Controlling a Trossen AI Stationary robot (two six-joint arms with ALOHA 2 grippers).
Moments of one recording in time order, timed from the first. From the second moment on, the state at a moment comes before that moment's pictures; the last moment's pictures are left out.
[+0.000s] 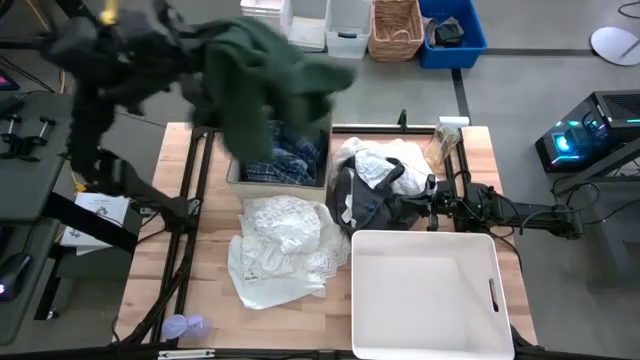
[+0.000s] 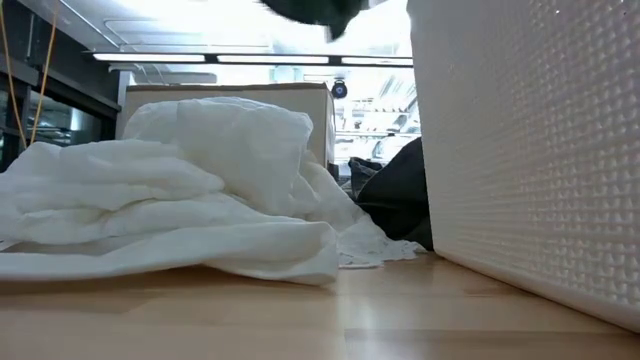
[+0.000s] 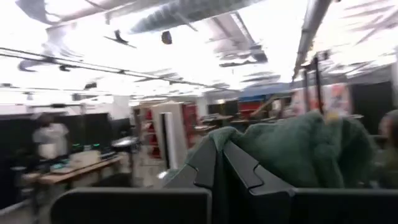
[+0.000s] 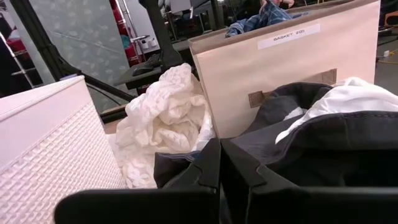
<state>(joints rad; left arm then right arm) 0.22 1.44 2.35 -0.56 -0.18 0.19 -0.10 0.06 0.02 -0.01 0.03 0.25</state>
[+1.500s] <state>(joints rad) 0.37 1.00 1.50 -0.54 -0.36 0.02 -0.10 0.06 0.02 -0.01 0.03 0.25</state>
